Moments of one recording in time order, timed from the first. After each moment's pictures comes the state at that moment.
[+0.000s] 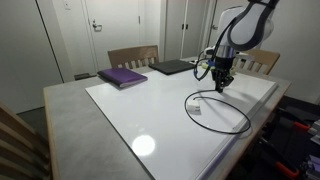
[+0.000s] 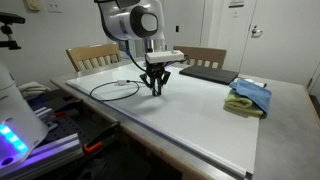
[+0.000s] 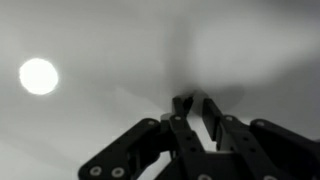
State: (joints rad) arm -0.15 0.35 -0.04 -2.51 -0.25 2.83 -1.10
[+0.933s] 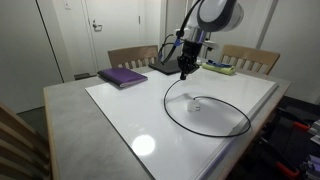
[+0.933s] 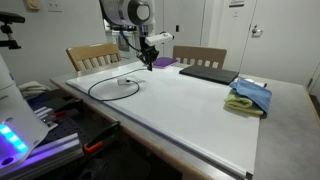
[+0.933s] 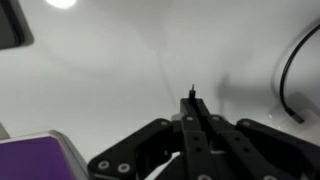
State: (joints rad) arm -0.18 0.36 0.25 -2.31 -0.07 2.81 -1.31
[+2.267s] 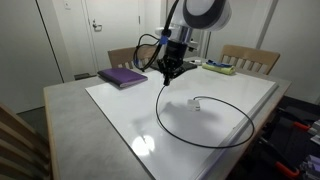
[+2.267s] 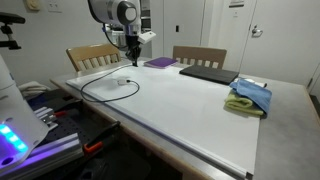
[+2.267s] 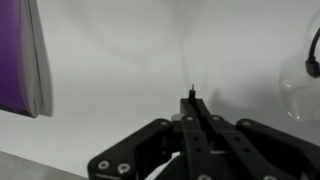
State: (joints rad) arm -0.14 0.40 0.39 -2.26 -0.05 2.78 -1.64
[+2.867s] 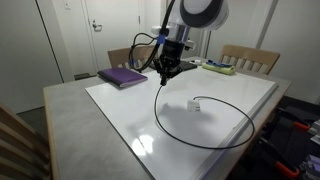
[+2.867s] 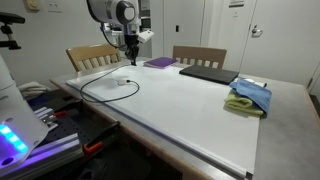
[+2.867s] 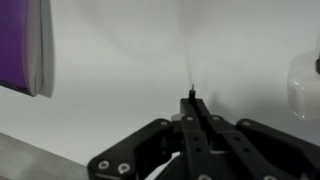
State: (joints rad) arm -0.11 0.41 0.39 -2.24 -0.05 2.78 -1.71
